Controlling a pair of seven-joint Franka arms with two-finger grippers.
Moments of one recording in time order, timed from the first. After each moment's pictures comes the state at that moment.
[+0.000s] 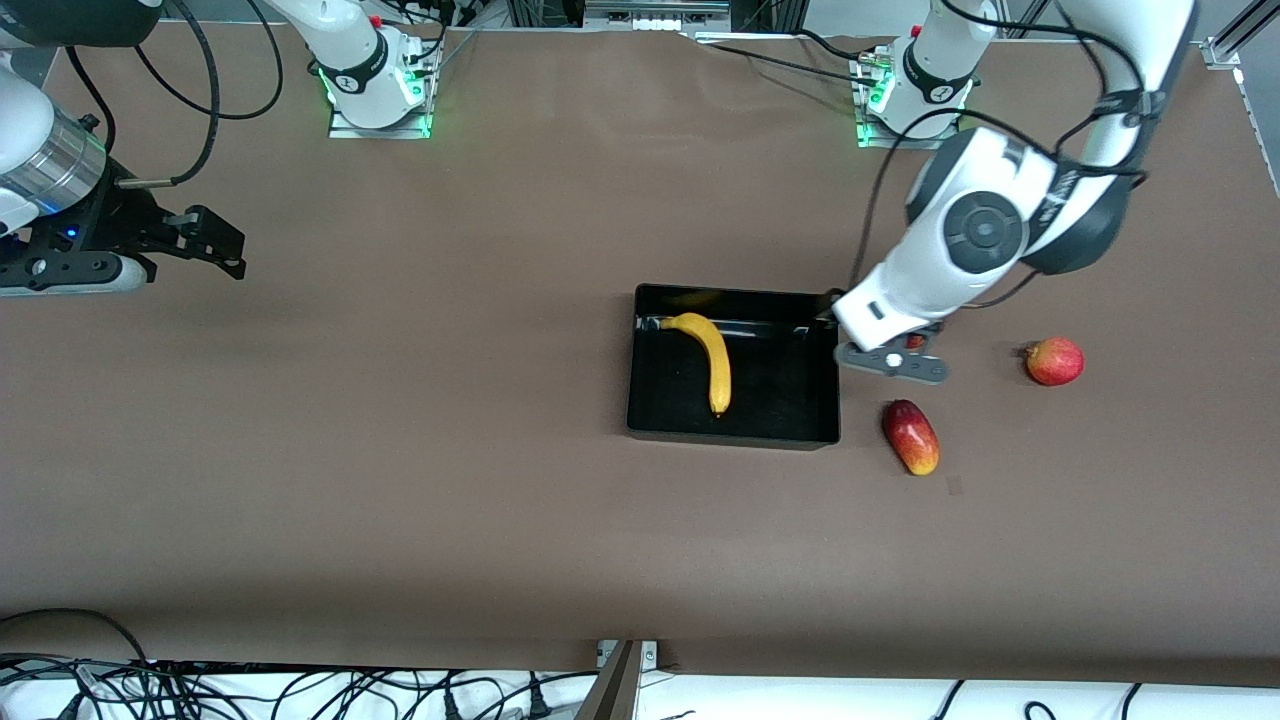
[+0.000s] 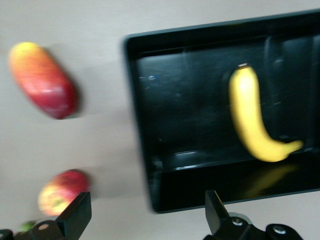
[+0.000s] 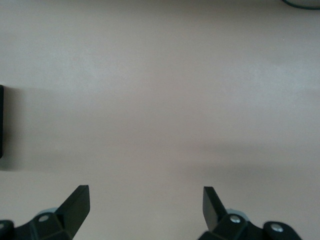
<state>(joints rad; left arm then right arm) 0.09 0.36 -0.54 -1.79 0.10 1.98 -0.33 0.09 0.06 0.04 -1.57 -0.02 1.66 0.07</state>
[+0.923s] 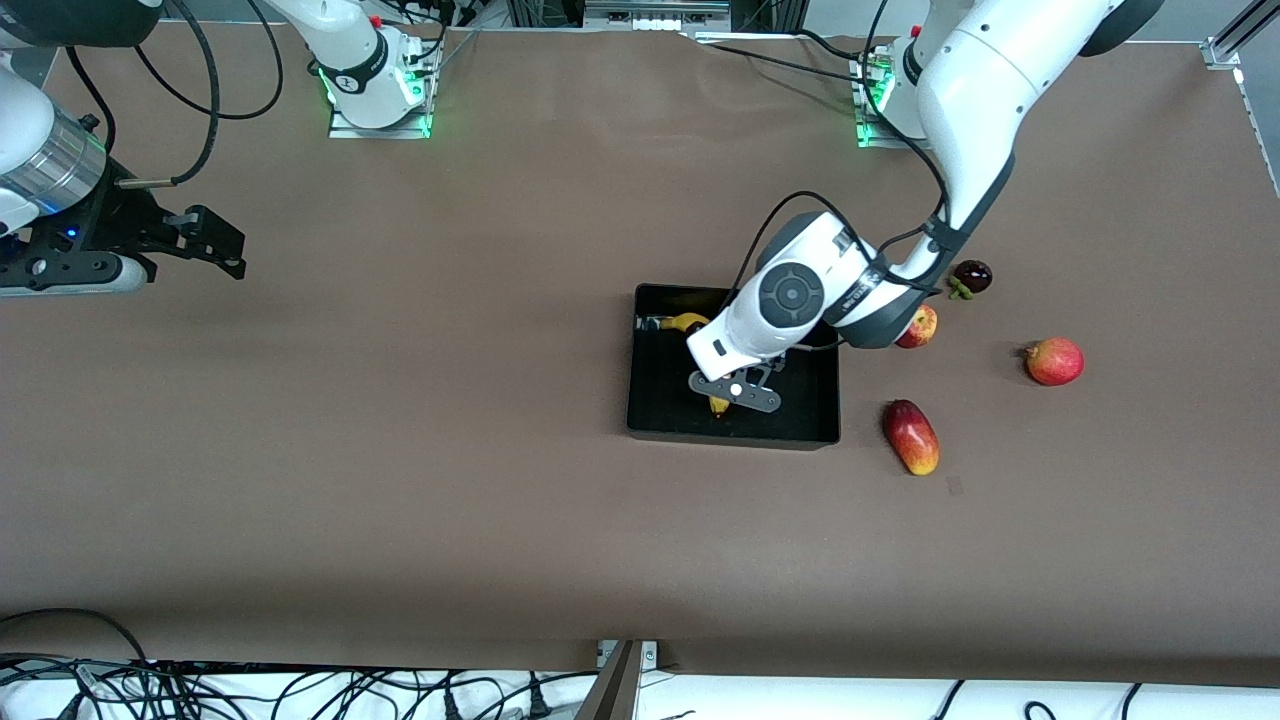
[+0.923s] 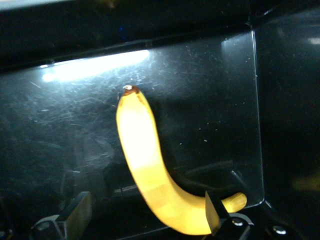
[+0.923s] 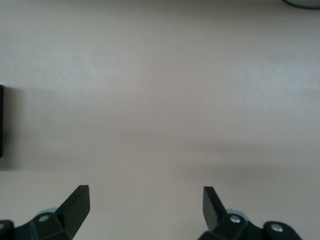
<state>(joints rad) -0.13 0.72 -0.53 -1.64 0.25 2.20 -0.49 0.09 0.06 0.04 -1.57 -0.02 1.66 0.07</state>
